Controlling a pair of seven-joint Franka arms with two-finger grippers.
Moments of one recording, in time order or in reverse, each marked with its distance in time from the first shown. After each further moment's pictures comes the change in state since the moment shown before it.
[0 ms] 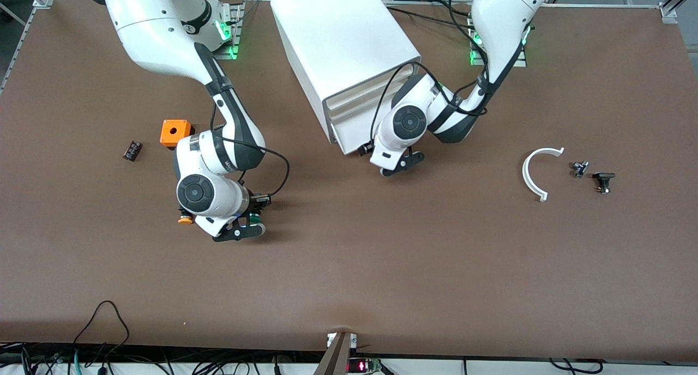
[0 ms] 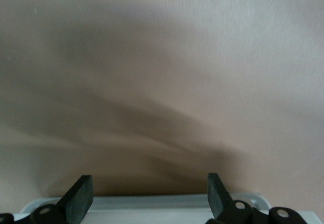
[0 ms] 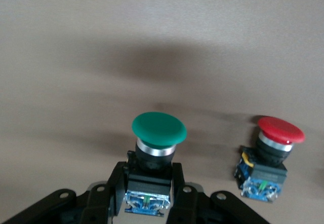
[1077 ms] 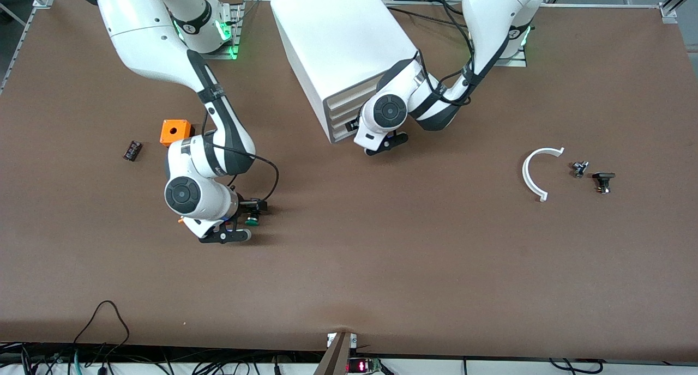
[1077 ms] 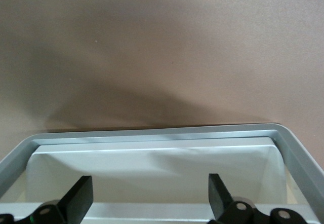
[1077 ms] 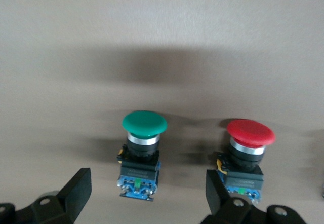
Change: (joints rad) left arm 0.003 -0.001 -0.081 -0.001 -0.060 -0.102 -0.006; right arm -0.034 -0.015 -0.001 -0.031 0.002 0.055 0.076
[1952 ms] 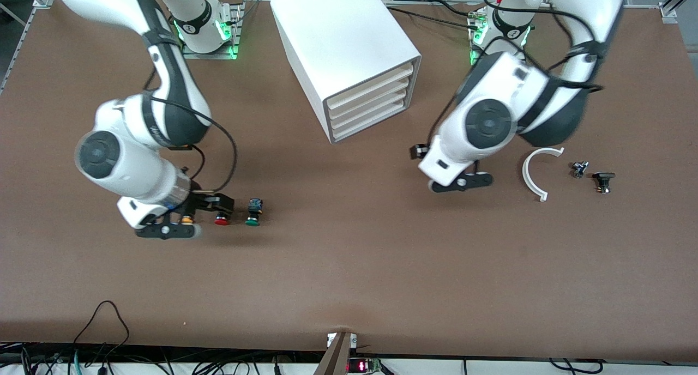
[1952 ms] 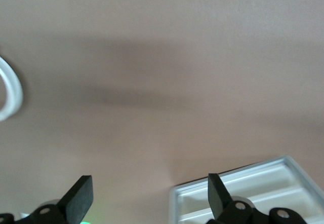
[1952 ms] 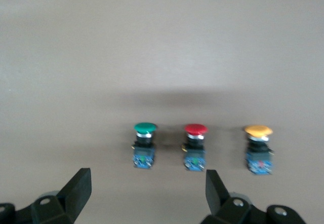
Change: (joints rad) left arm 0.297 -0.108 0.006 0.455 0.254 -0.556 0.521; right arm -0.088 -0.271 -0.002 0.008 -0.016 -0.132 0.007
